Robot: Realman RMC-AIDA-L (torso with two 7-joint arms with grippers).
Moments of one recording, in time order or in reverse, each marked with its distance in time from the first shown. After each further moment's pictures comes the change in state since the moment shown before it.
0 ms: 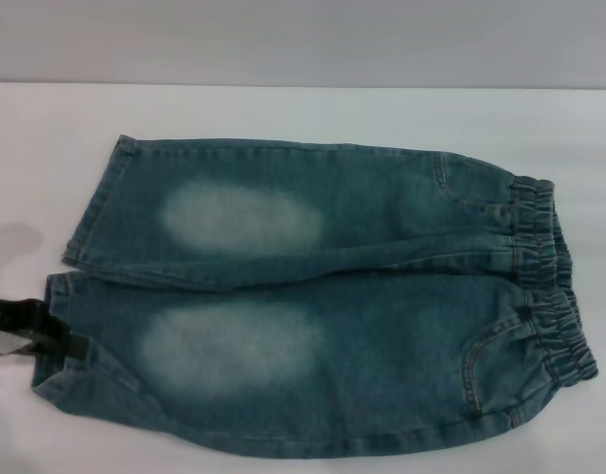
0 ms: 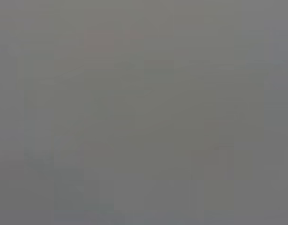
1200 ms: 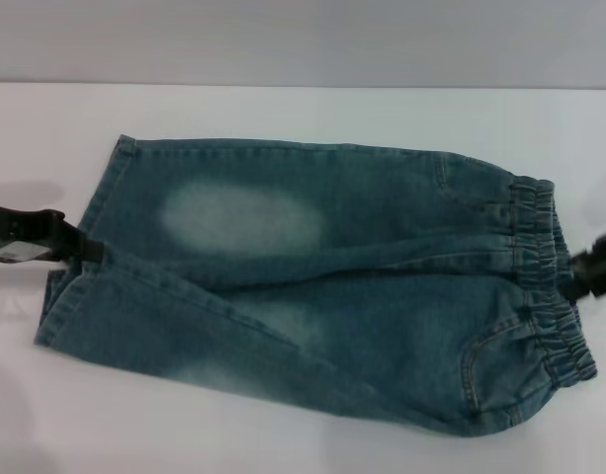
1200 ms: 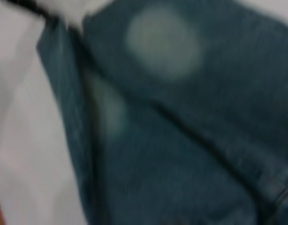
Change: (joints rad) left arm -0.083 -0.006 -0.101 0.024 -0.003 -0.108 0.049; right arm 0.208 -0.141 -0.423 -0.433 -1.299 -0.808 1.018
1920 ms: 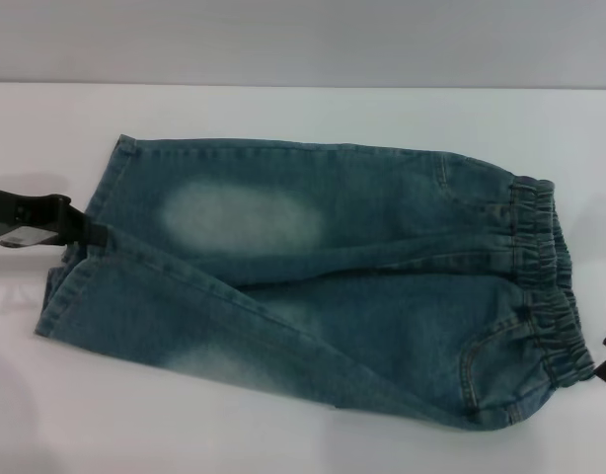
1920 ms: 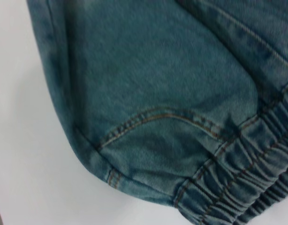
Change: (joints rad) left arm -0.016 -0.006 -0.002 0.000 -0.004 -0.039 -0.002; right arm 0.021 0.082 -0.089 0.004 -0.293 0.034 -0.005
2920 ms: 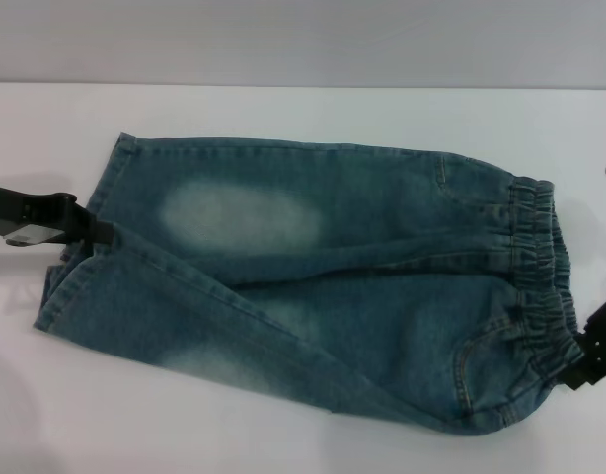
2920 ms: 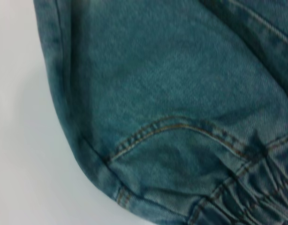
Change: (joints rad) left arm -0.001 -0.009 0.000 0.002 -0.008 -0.010 -0.001; right arm 0.019 0.048 -0.004 0.029 -0.001 0.051 -0.014
